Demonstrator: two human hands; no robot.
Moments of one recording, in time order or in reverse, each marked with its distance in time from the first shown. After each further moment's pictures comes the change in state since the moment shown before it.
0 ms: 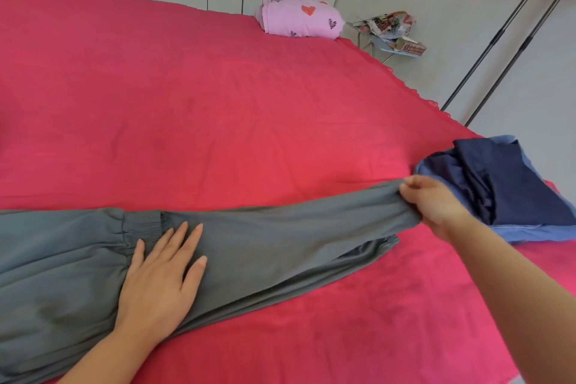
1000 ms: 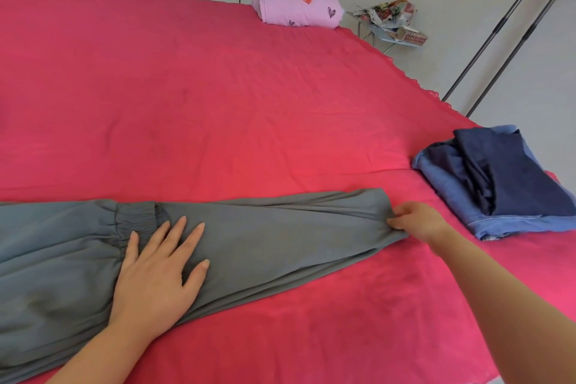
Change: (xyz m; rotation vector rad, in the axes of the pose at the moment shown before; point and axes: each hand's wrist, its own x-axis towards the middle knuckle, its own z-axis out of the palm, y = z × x) left_hand -0.004 0.000 0.006 0.259 -0.005 0.060; right_hand -0.009 0.034 0.003 -0.667 -0.075 0.170
